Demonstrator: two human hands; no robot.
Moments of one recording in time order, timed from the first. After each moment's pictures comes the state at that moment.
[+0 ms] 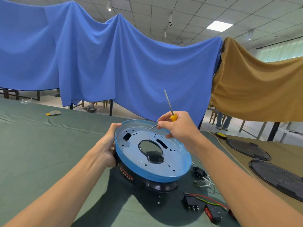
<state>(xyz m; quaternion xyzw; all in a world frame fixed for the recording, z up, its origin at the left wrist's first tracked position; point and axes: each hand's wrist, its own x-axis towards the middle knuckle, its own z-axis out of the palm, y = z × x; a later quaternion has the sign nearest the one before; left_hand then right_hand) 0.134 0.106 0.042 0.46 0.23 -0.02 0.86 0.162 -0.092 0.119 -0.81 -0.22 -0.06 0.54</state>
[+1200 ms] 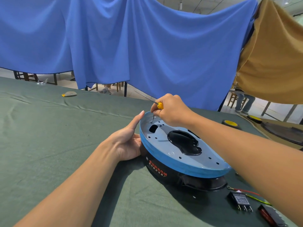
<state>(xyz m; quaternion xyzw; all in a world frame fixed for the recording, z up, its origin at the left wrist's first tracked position) 0.153 0.145 -0.002 0.39 0.09 -0.19 0.90 0.218 0.005 0.079 -0.90 -0.36 -0.12 0.22</state>
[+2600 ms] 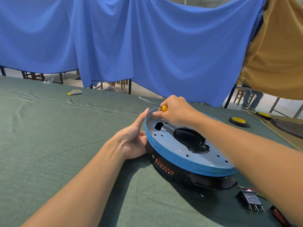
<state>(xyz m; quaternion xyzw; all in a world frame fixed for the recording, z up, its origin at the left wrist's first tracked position) 0.144 0.138 0.003 0.39 0.11 -0.17 0.90 0.227 0.008 0.066 -0.92 -0.33 -0.07 0.21</state>
